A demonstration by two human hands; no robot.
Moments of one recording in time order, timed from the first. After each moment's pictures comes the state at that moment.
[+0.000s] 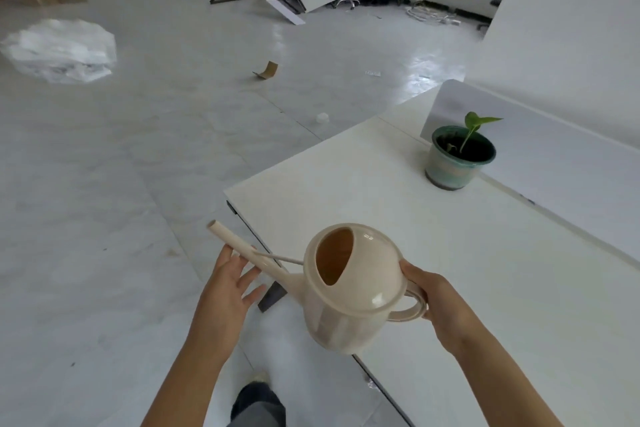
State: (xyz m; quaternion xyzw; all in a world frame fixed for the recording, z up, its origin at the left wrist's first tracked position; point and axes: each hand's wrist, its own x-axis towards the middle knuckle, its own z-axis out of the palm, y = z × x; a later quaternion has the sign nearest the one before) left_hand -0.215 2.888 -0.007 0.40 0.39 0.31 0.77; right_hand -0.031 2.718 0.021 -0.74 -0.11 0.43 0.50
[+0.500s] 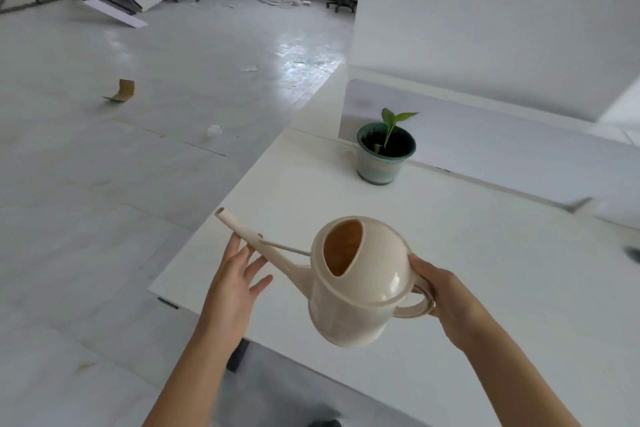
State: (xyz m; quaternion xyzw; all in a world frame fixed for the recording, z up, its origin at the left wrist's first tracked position) left_hand -0.095 3.014 0.011 0.48 0.24 0.11 0.84; right_hand -0.021 2.772 0.051 -0.76 0.07 0.30 0.58
